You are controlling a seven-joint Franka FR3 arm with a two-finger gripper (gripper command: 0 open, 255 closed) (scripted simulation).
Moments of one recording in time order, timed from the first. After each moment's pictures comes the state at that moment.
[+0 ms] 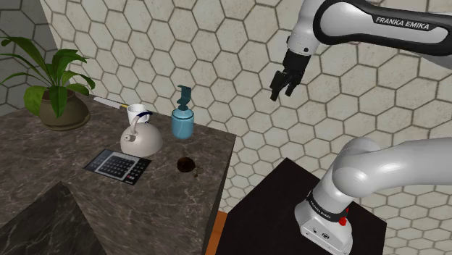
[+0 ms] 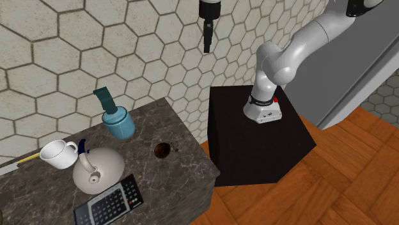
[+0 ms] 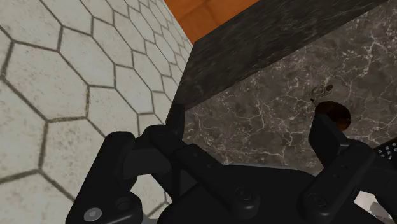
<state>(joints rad) 0.02 -0.82 -0.01 -2.42 -0.01 1.65 0.12</state>
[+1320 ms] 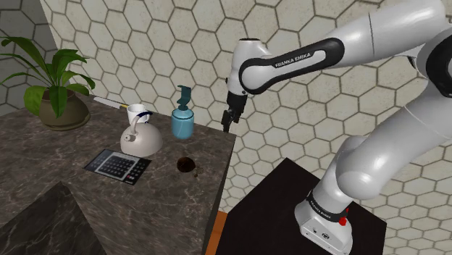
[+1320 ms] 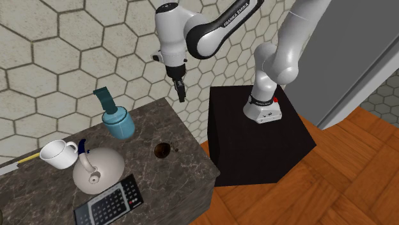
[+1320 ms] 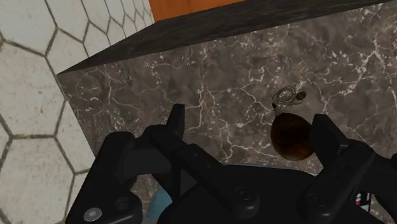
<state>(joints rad) 0.17 -0.27 0.03 -2.43 0.04 2.15 -0.08</state>
